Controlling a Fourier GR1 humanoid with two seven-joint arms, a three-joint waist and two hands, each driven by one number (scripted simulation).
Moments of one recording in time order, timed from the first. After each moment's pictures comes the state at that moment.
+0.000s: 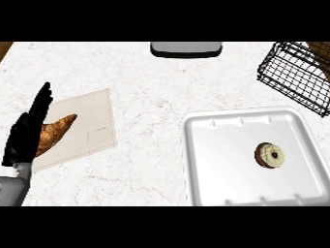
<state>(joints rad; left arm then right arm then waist) -0.15 0.43 -0.12 -1.44 0.02 0.25 0.05 0.24 -0.93 -0.08 -1.80 -0.28 -0.04 0.44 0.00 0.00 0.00</state>
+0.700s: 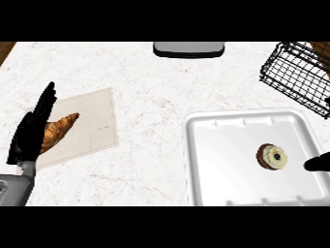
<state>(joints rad) -0.16 0.39 -0.09 -1.42 -0.02 0.22 0.04 -0.15 -0.87 0.13 -1.73 -0.20 0.07 0.93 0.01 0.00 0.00</state>
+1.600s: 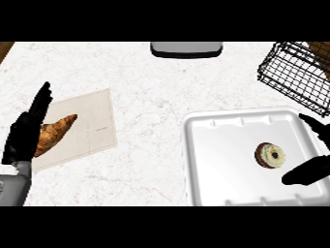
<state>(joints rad) -0.15 0.35 -0.01 -1.42 -0.07 0.14 0.03 -0.13 -0.69 0.20 -1.73 0.05 0.17 0.99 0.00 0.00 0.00</state>
